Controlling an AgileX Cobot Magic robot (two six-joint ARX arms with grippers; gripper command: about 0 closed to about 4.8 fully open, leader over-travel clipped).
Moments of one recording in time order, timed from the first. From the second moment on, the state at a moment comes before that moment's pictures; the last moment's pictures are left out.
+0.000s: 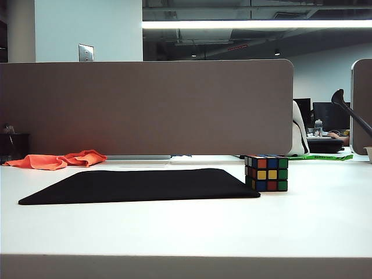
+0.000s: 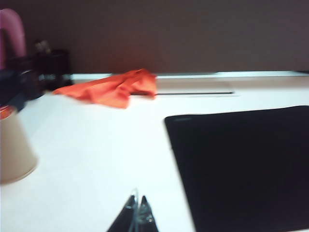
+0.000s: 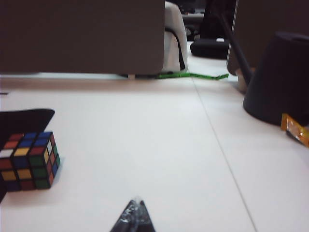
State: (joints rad) left arm 0.02 0.00 0.00 0.03 0.06 0.05; right arm -0.02 0.01 0.01 0.00 0.00 0.00
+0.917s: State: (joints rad) left arm 0.02 0.00 0.00 0.09 0.60 -0.04; right arm -0.01 0.19 0.19 0.11 -0.03 0.02
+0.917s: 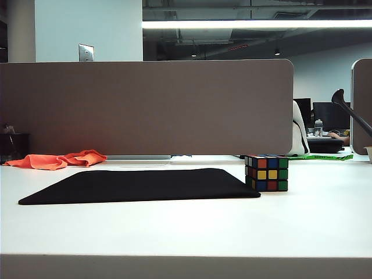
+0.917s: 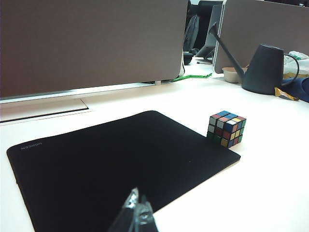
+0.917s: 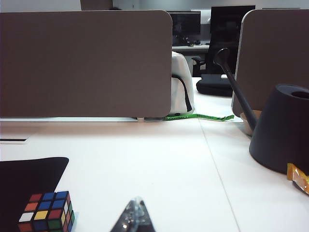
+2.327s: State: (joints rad) left arm 0.02 0.00 0.00 0.06 0.56 -0.01; right arm 0.32 1.51 0.89 0.23 0.09 0.03
